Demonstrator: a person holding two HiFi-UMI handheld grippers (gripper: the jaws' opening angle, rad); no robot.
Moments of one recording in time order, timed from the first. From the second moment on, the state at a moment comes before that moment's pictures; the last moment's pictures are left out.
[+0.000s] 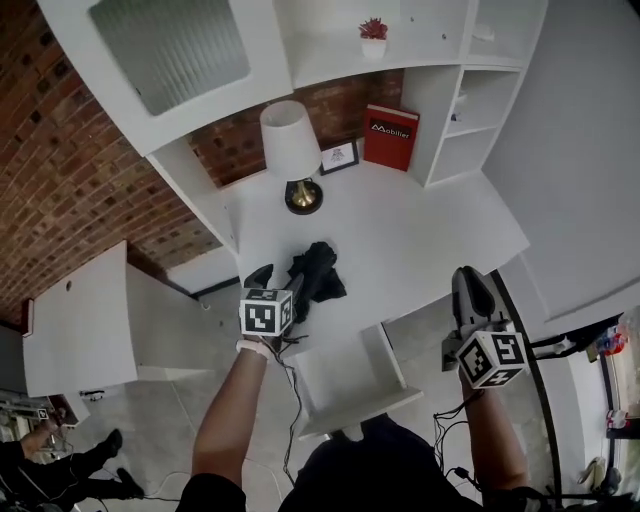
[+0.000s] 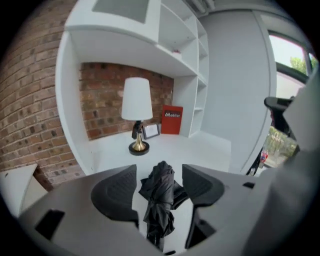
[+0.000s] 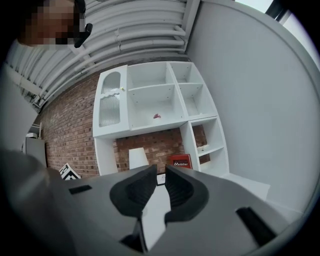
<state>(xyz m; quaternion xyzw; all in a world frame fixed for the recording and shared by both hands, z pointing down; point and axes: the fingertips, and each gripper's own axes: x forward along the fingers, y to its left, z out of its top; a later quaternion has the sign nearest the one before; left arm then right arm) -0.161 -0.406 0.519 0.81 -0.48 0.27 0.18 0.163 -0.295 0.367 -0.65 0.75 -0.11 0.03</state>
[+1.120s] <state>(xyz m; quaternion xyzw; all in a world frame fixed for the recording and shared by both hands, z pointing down) -0.268 -0.208 0.222 0.83 -0.55 -0.09 0.01 0.038 -0.183 0.220 -0.62 0.78 0.05 0.07</state>
